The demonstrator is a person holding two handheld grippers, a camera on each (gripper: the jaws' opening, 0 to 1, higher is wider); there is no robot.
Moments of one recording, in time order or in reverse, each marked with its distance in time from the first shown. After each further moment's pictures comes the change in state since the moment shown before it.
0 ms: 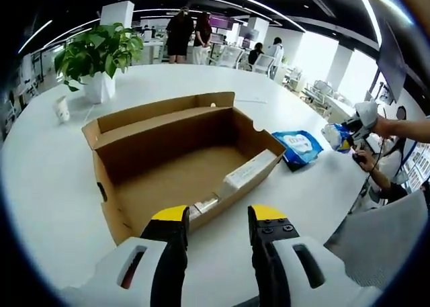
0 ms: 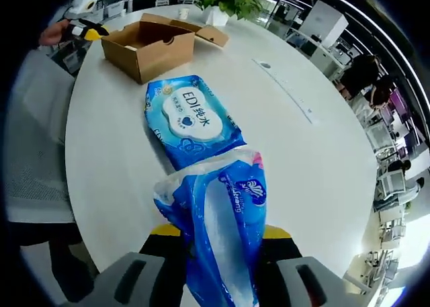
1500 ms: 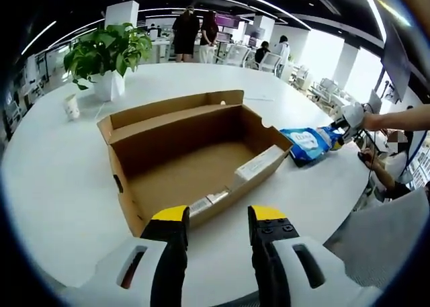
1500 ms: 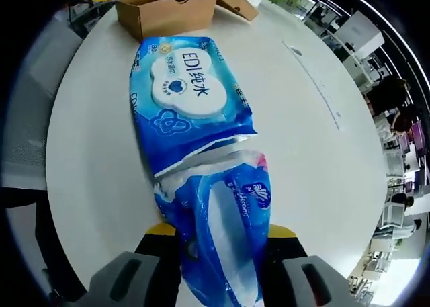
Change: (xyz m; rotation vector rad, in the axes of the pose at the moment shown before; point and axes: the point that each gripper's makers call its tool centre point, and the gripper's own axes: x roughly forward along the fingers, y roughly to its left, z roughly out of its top) left arm -0.009 0.010 -0.006 0.002 0.010 0.040; right arm 0.048 -0.010 -0.005 -0.227 0.122 0.057
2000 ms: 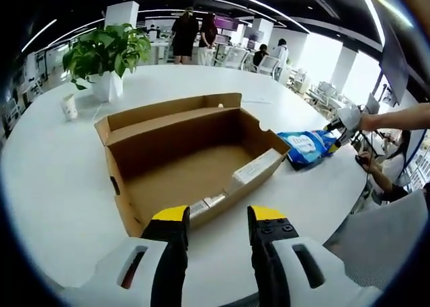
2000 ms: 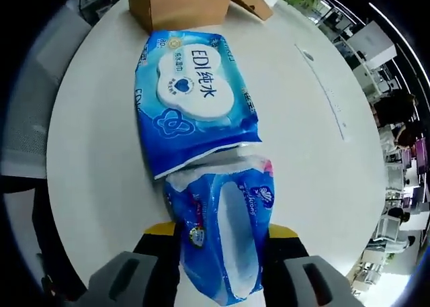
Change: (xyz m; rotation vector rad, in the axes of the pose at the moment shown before) left arm 0.000 -0.002 0.003 -0.011 -0.017 -0.020; right arm -0.002 0.000 0.008 -0.091 0.030 0.011
